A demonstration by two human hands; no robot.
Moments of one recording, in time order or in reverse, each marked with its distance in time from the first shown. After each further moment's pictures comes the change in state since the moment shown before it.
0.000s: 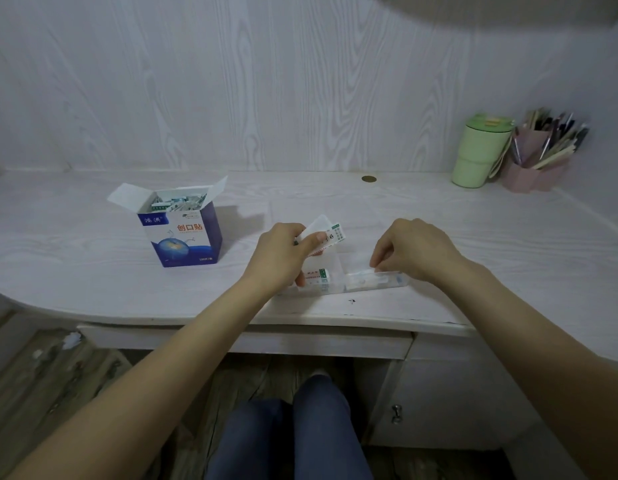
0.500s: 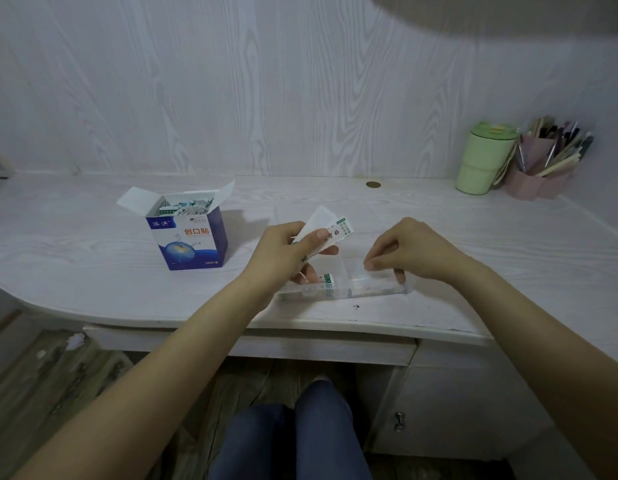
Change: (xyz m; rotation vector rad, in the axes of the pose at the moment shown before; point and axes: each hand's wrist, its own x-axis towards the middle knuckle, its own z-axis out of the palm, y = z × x) left_hand -0.011 0.010 -0.009 -0.442 -0.046 -0.085; right_hand 0.001 0.003 -0.004 0.406 -0.070 -0.123
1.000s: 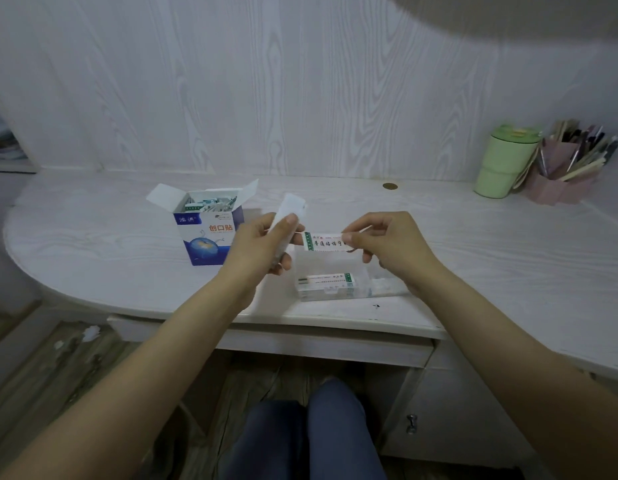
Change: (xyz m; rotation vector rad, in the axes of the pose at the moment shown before) left_hand -0.016 0.000 -0.041 -0.088 0.205 -0.027; right_hand 0.007 -0.049 0.039 0.519 0.282 -0.002
